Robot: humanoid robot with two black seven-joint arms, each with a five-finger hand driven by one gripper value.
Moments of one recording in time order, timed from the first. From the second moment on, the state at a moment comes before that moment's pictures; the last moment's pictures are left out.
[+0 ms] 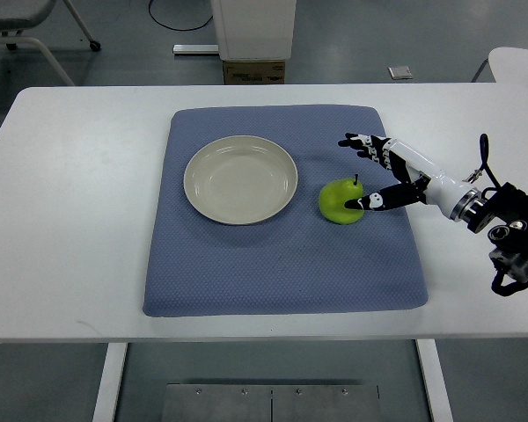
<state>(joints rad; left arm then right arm) -0.03 0.00 -0.11 -0.26 -0.03 0.06 -0.05 0.95 -0.49 -0.01 1.01 -0.50 -0.04 0.61</state>
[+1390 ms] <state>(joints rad) -0.03 0.00 -0.11 -0.26 -0.03 0.06 -0.05 0.93 -0.39 -0.15 0.96 -0.51 -0.25 0.61</state>
